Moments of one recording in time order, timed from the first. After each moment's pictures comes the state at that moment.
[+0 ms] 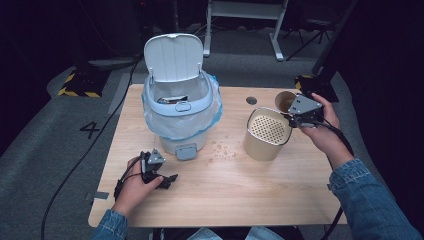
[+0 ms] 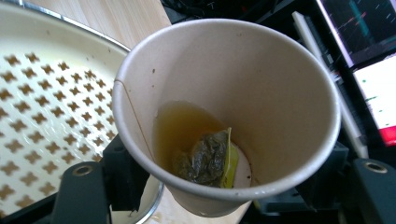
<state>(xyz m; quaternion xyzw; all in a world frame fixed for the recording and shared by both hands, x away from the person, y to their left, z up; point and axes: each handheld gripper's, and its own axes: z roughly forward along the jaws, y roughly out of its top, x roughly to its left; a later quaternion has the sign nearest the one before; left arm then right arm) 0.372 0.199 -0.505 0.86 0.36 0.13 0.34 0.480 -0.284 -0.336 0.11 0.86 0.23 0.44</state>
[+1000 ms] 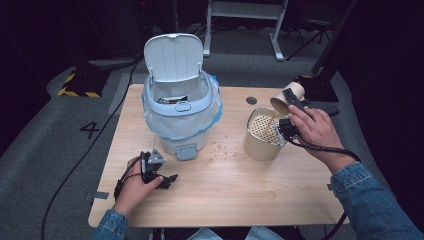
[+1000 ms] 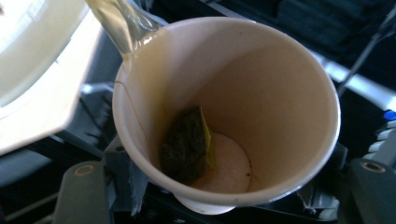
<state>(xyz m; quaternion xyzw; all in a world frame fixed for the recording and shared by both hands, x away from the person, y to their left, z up) 0.372 0.199 -0.505 0.86 0.36 0.13 0.34 0.445 -0.239 -0.348 -0.22 0.70 -0.14 0.66</state>
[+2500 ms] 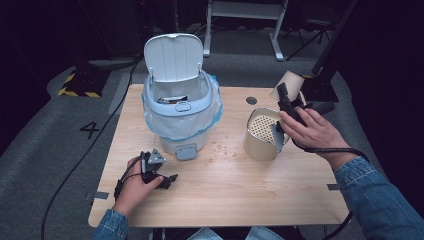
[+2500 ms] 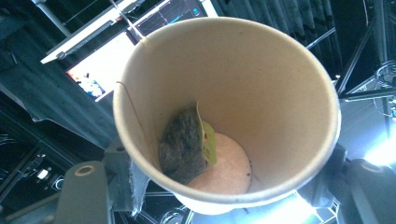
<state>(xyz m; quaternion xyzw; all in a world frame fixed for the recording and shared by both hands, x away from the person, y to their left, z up) 0.372 0.199 -0.505 0.86 0.36 0.13 0.34 0.444 -0.229 -0.351 -0.35 0.51 -0.34 0.71</state>
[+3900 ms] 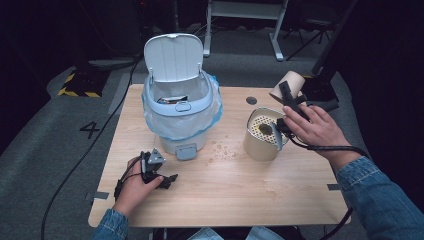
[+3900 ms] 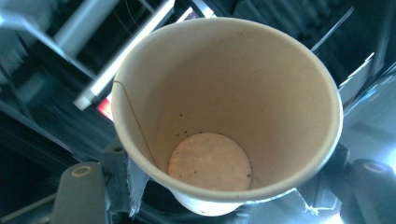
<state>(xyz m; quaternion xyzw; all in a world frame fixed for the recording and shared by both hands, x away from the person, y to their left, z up) 0.372 0.198 -0.505 0.86 0.36 0.13 0.34 0.439 -0.228 -0.332 -0.29 0.60 -0.23 0.71</state>
